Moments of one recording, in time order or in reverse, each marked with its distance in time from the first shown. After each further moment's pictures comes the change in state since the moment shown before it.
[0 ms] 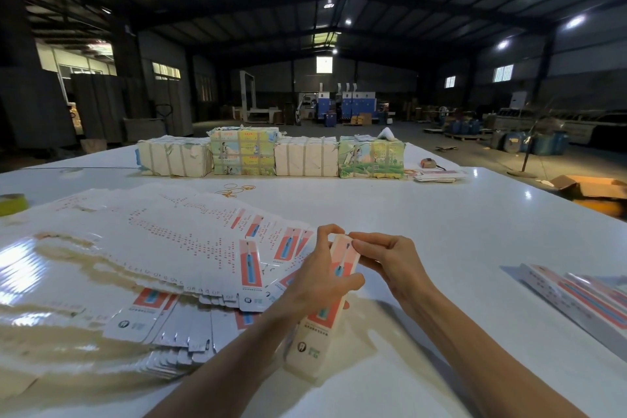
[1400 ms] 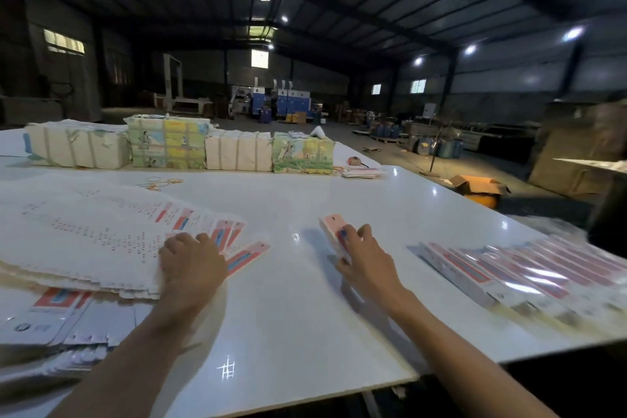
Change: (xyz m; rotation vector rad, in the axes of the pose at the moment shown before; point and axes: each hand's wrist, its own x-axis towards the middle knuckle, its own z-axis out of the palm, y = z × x) left_hand 0.014 -0.059 -0.033 1.021 0.272 -0.335; right_hand -0.050 -0.014 -0.069 -1.482 0.141 -0.111
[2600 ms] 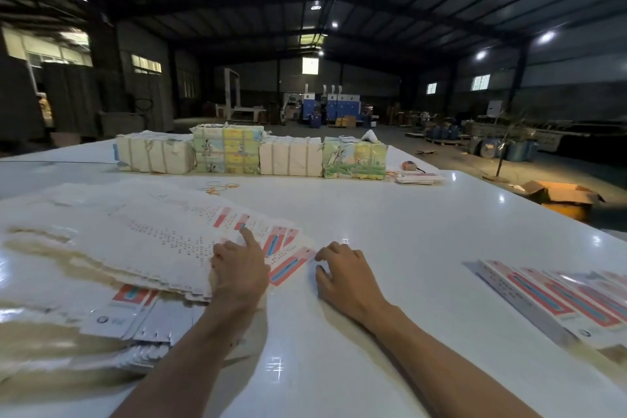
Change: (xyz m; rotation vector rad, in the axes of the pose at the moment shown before) left_hand 0.007 -0.005 -0.007 -0.072 -0.199 -0.029; right_hand 0.033 -0.090 0.062 0.182 0.026 -0.353
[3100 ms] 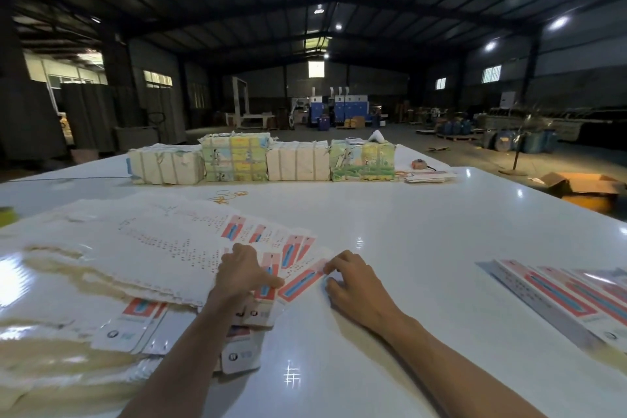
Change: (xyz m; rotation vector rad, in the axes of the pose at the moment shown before) left_hand 0.023 -0.026 -0.006 -0.451 -0.201 -0.001; right_hand -0.005 0.009 0.005 0.237 -0.048 0.051
